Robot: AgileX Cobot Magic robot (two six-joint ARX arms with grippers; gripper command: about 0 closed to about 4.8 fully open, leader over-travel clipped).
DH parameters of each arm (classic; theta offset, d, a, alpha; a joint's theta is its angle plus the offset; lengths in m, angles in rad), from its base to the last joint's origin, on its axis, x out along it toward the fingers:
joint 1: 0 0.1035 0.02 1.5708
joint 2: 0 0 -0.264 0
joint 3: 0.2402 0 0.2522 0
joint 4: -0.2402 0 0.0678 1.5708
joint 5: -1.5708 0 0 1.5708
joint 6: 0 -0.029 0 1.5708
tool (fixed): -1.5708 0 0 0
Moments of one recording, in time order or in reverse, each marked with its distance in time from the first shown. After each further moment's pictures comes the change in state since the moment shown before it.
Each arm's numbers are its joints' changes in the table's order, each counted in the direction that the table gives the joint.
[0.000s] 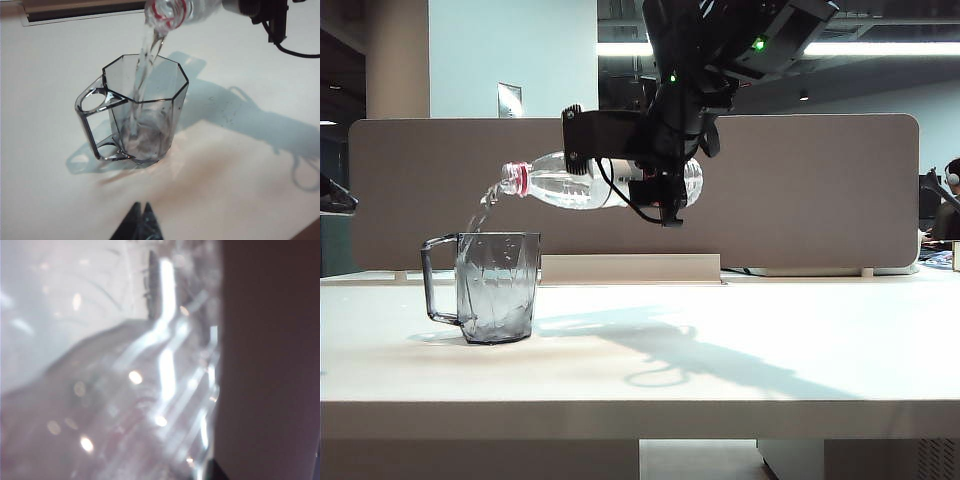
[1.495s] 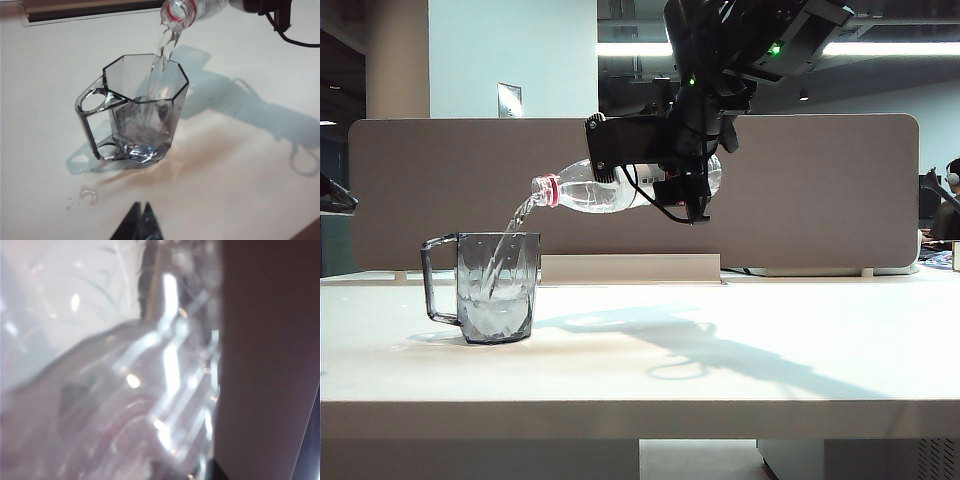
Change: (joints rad) left arm 0.000 0.000 0.000 0.000 0.000 0.000; right arm -0.047 0.000 0.001 0.008 0.001 0.108
